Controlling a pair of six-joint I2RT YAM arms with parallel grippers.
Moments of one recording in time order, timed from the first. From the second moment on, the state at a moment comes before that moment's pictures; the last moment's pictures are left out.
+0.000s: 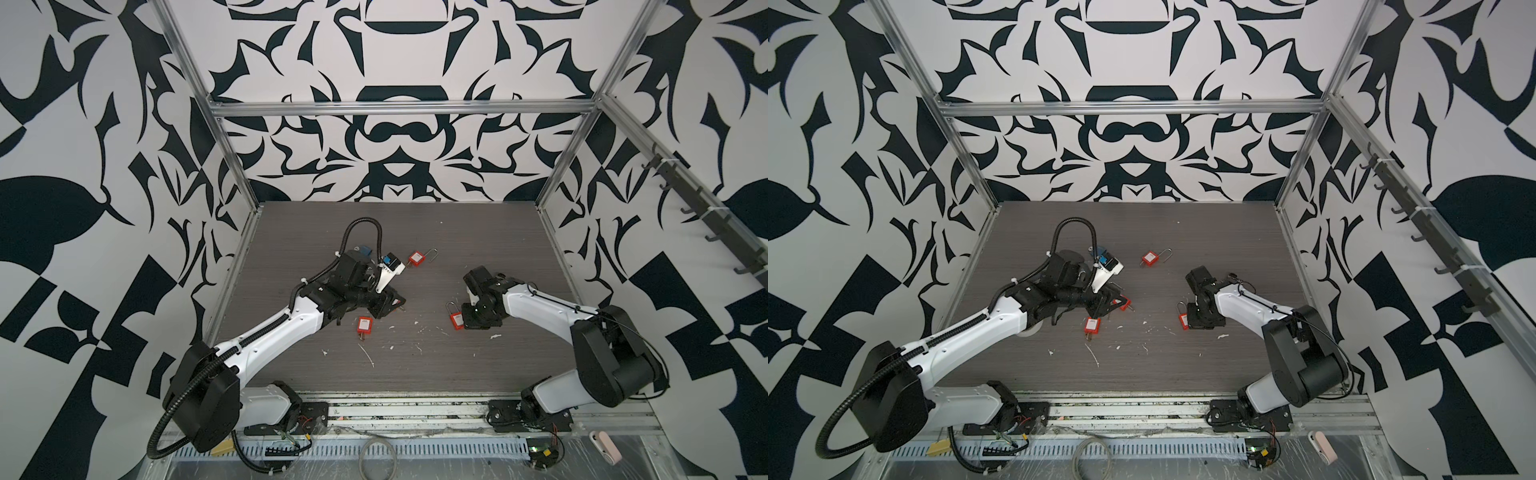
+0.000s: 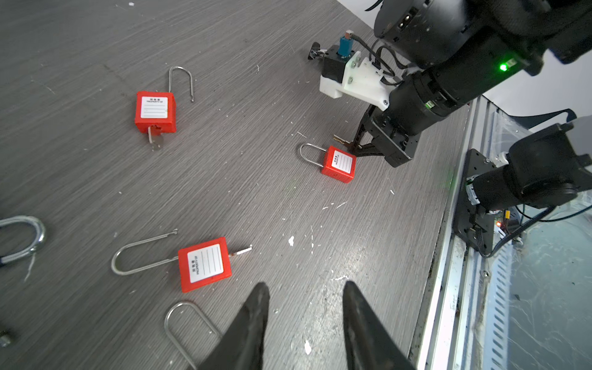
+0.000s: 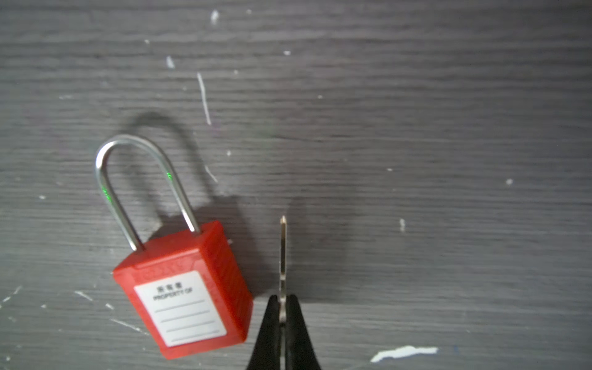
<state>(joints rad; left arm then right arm) -0.68 1.28 0.87 -0.30 0.46 0.00 0.43 1.48 0.77 -0.67 0.00 0.42</state>
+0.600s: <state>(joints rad) -0.68 1.26 0.87 -0.30 0.46 0.00 0.42 1.45 0.75 -0.63 -0.06 0.42</state>
